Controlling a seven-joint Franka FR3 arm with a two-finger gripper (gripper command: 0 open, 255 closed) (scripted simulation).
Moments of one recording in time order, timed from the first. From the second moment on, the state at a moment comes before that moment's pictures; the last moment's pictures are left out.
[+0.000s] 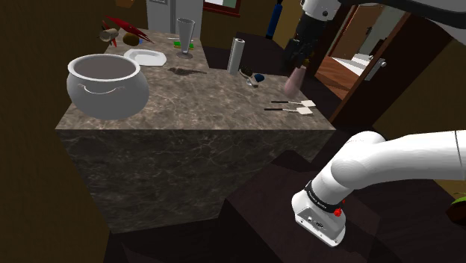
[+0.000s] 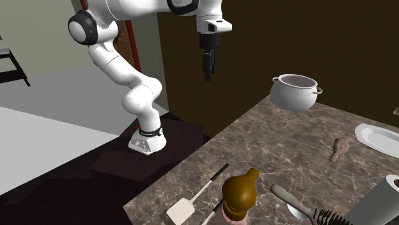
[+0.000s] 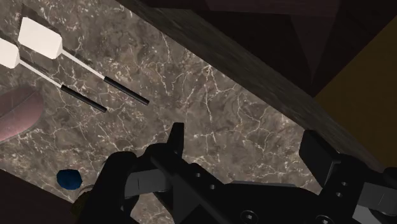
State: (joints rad) arm -0.02 -0.75 0.02 -2.28 -0.03 1.59 -0.01
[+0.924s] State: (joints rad) arm 0.01 -0.81 -0.31 -2.53 -0.22 1.80 -0.58
